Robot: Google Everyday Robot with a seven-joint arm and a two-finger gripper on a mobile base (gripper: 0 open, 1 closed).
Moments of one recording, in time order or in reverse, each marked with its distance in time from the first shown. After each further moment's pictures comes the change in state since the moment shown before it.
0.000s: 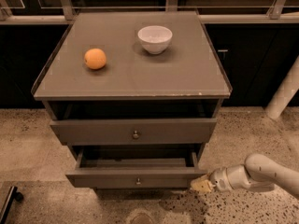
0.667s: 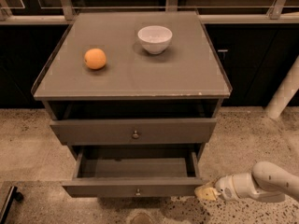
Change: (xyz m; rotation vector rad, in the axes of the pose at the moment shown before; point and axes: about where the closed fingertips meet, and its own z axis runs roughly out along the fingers) arm 0.018 0.027 -0.021 0.036 -0.001 0.022
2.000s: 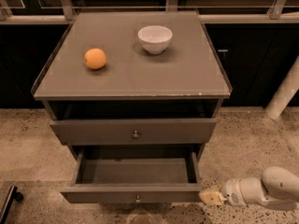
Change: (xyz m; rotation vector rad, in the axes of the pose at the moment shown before) arm 0.008 0.022 -0.027 0.023 -0.026 -0.005
